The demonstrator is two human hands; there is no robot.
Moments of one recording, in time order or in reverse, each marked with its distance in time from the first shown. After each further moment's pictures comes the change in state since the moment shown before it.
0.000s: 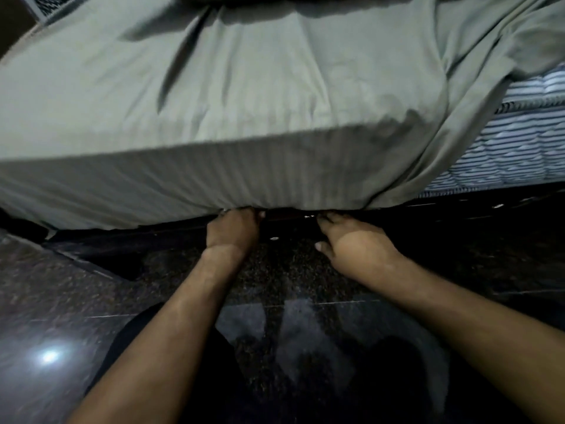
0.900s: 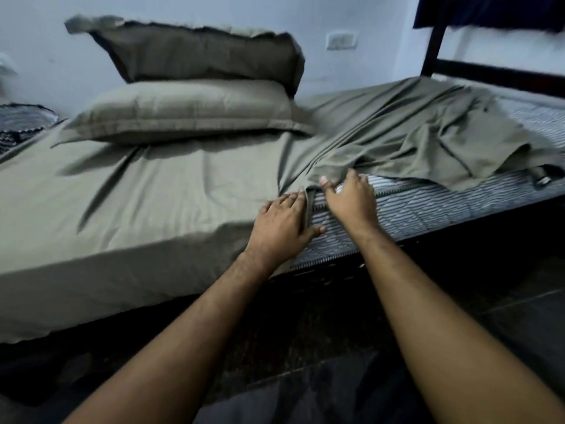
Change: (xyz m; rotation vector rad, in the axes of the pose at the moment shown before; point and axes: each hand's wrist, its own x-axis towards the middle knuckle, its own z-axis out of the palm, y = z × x) left_hand -0.023 0.250 -0.116 -0.101 0.522 0.694; right_hand -0.027 0.184 -0.168 0.367 0.820 0.623
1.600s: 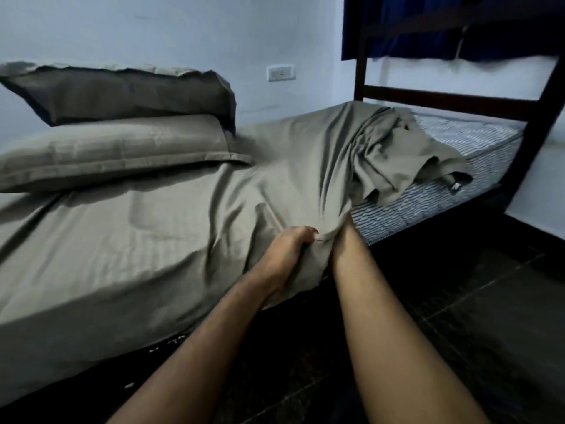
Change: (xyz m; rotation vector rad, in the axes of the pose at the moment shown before) left_hand 0.032 0.134 -0.013 -1.443 -0.303 -0.293; right_hand 0.015 0.051 -0.056 1.112 0.164 0.849
